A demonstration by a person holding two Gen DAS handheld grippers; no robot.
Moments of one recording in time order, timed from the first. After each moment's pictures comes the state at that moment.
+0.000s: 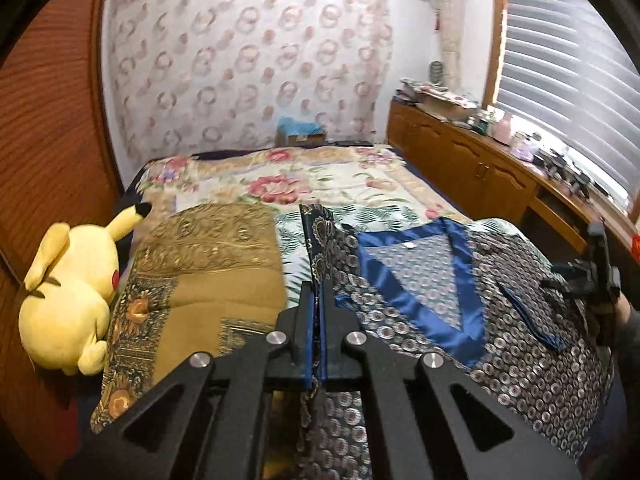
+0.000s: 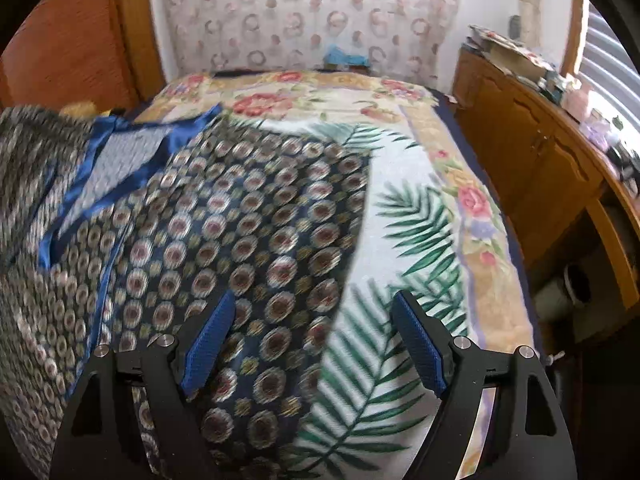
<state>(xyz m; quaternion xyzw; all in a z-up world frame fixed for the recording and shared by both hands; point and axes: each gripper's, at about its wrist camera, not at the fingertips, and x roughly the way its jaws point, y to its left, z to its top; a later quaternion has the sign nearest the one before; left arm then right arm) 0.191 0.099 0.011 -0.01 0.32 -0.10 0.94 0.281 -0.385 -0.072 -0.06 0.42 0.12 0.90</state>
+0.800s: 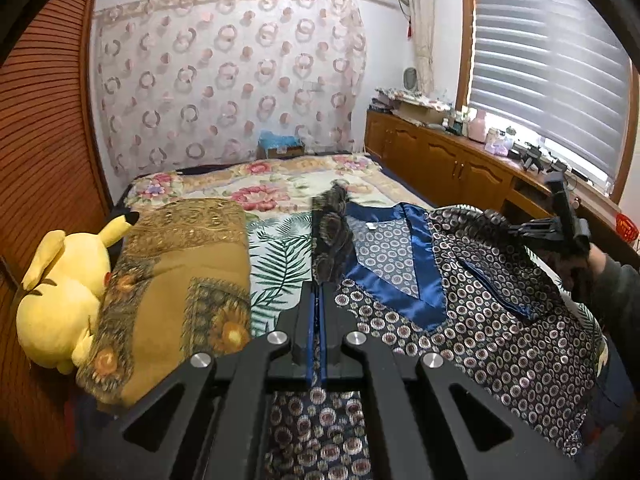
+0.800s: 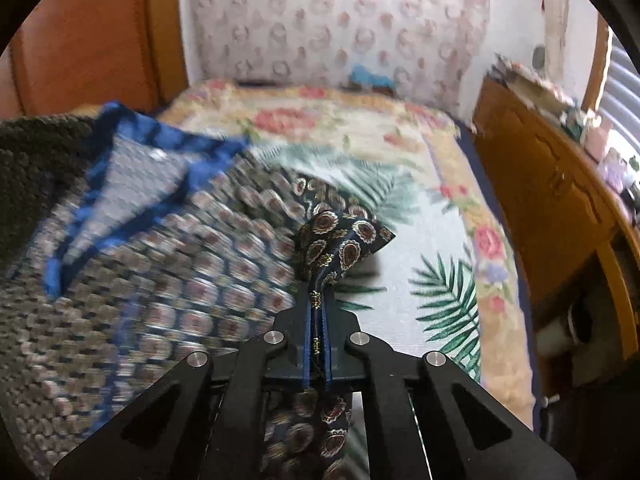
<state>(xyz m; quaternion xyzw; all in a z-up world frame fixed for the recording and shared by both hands) 0.116 0.079 0.011 0.01 0.29 -0.12 0.95 0.302 -0.352 -0.050 -0.10 0.38 0.16 0.91</state>
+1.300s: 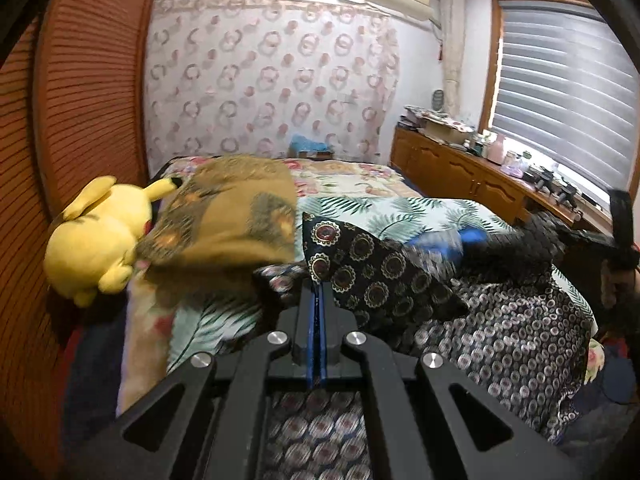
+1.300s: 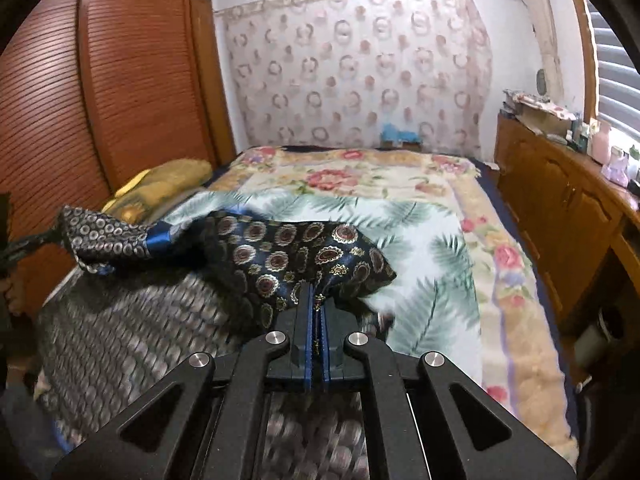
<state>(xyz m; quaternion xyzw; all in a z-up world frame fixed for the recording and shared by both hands) -0.002 0.126 -0.027 -0.05 0.27 -0.07 0.96 0.137 -0.375 -0.006 -0.04 0.29 0.23 0.93</state>
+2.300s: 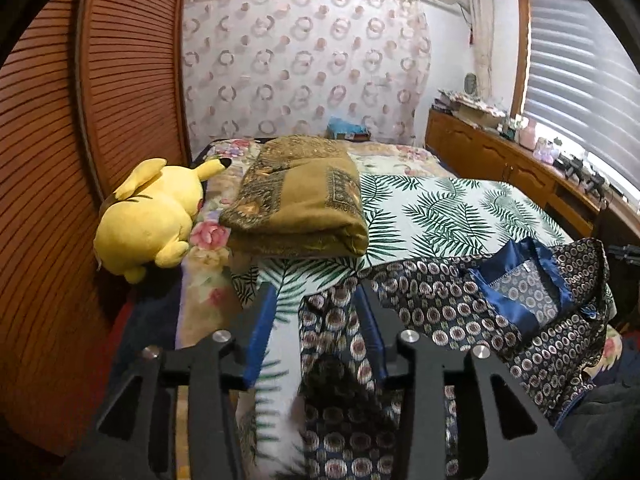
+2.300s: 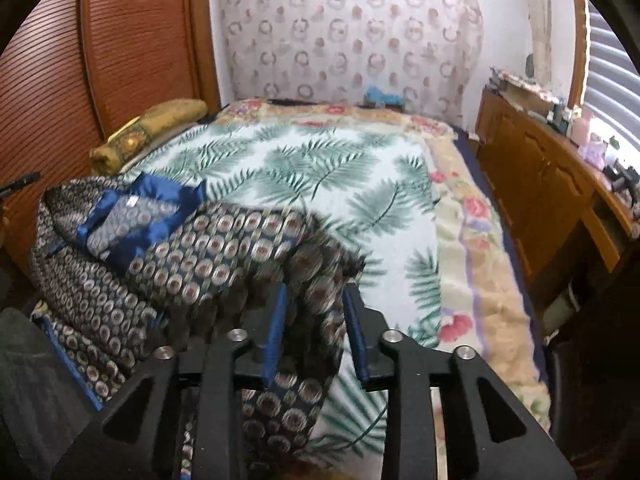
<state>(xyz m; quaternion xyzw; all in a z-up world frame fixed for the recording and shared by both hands) -0.022 0.162 -0.029 -0.02 0.31 -0.02 0.95 0.056 -0.413 -0.025 -0.08 0.35 0.19 0.91</state>
